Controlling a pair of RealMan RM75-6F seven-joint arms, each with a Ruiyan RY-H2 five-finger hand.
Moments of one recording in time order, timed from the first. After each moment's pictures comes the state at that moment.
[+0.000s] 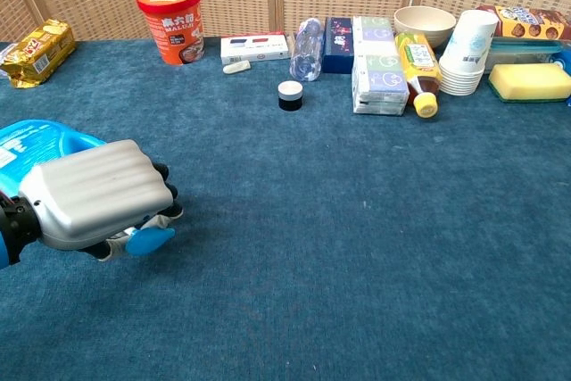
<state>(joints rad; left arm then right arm) -0.52 -1.53 0.01 -1.65 1.45 0.94 1.07 0.04 -1.02 0.14 -1.60 -1.46 1.56 0.19</state>
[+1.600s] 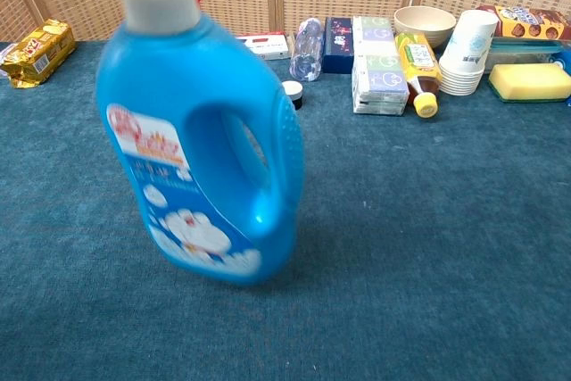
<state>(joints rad) -0.68 -1.14 -0.19 -2.15 1.72 1.15 0.21 0.23 -0.96 0.04 -1.63 -1.70 1.34 0.84</state>
